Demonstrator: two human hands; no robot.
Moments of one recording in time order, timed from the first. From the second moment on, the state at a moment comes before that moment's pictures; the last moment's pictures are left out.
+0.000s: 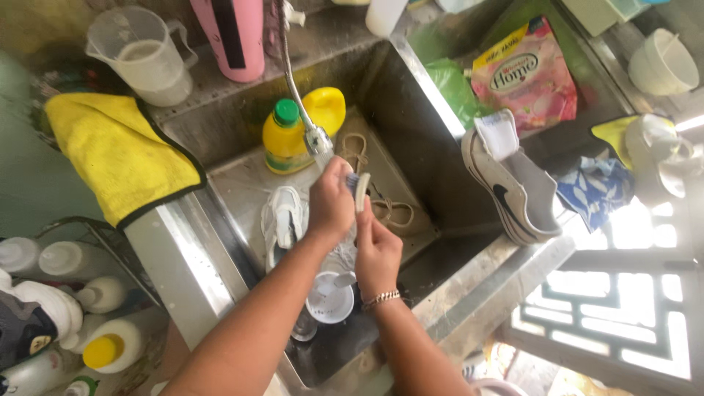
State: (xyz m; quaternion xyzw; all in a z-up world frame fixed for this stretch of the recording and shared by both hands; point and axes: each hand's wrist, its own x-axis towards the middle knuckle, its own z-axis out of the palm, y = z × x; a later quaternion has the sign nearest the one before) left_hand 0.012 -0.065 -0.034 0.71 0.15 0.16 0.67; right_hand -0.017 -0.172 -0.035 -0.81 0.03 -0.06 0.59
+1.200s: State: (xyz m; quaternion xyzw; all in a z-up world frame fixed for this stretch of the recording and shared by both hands) left_hand 0.007 -0.053 -0.026 0.76 0.10 0.07 0.64; right_hand -0.029 -0.168 -0.053 -0.74 0.11 -0.04 0.66
